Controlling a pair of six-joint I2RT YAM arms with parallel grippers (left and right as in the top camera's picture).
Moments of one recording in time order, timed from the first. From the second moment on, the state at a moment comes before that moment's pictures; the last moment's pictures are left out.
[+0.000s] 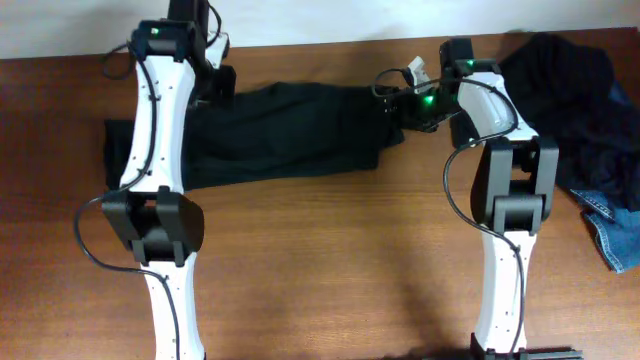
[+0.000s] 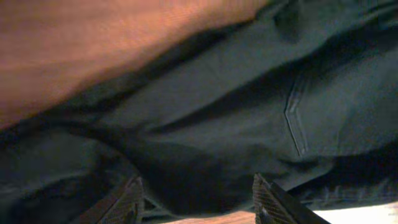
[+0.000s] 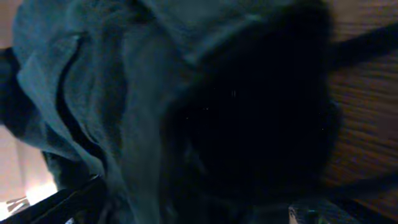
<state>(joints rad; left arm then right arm) -0.11 2.40 2.58 -1.43 -0.01 0.07 -0.02 2.50 2.09 -0.95 -0.74 -0.01</state>
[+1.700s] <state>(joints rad) 0.35 2.39 2.37 -1.33 0.41 -0.05 -0.06 2.51 2.09 -1.07 -0.79 -0.14</state>
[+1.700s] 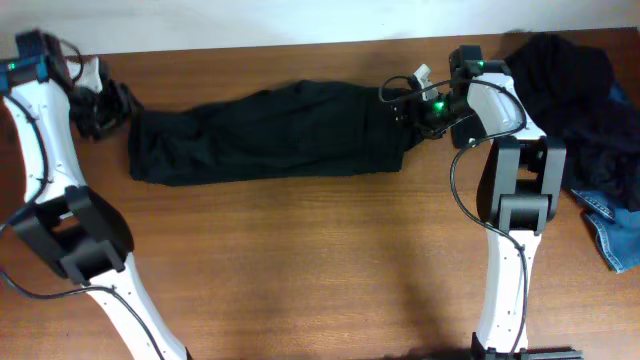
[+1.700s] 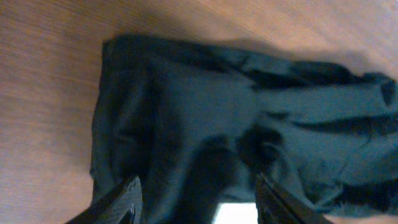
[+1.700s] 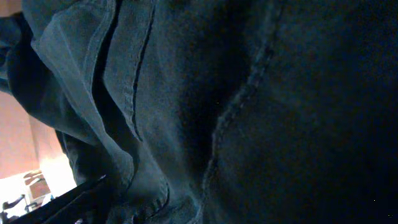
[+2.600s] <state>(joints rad) 0.50 2.33 1.97 -0.99 0.71 -0.05 -0.04 2.50 2.10 -1.15 -0.73 -0.16</state>
